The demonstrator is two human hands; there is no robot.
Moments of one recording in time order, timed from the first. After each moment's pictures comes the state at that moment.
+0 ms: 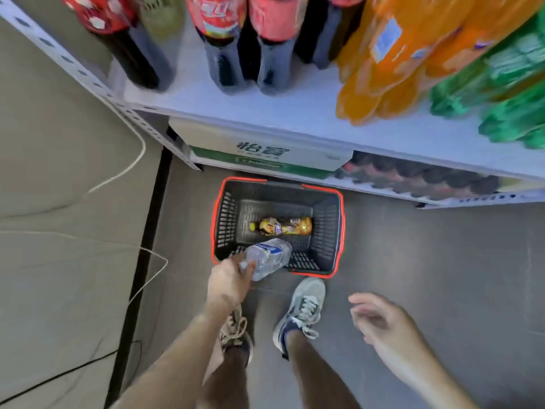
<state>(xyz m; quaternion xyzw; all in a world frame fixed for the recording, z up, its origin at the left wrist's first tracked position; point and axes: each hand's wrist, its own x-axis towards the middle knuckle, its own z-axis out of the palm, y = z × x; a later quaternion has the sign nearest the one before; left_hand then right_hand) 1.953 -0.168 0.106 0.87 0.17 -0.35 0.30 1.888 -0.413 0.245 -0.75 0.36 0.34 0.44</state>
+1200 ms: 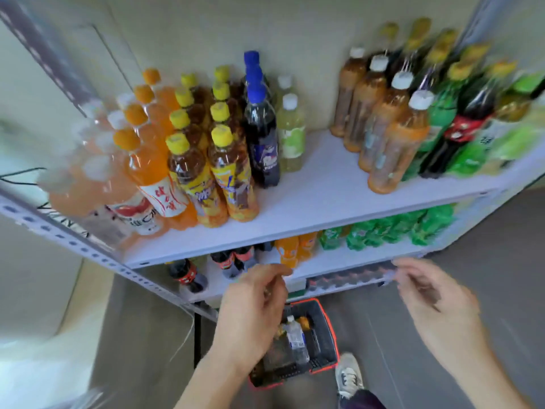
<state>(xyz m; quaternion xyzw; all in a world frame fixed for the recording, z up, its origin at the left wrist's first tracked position) 2.031 -0.231 0.624 0.88 -0.24 -0.05 0.41 1.909 -0.453 0.609 -0.83 0.26 -0.23 0.43</state>
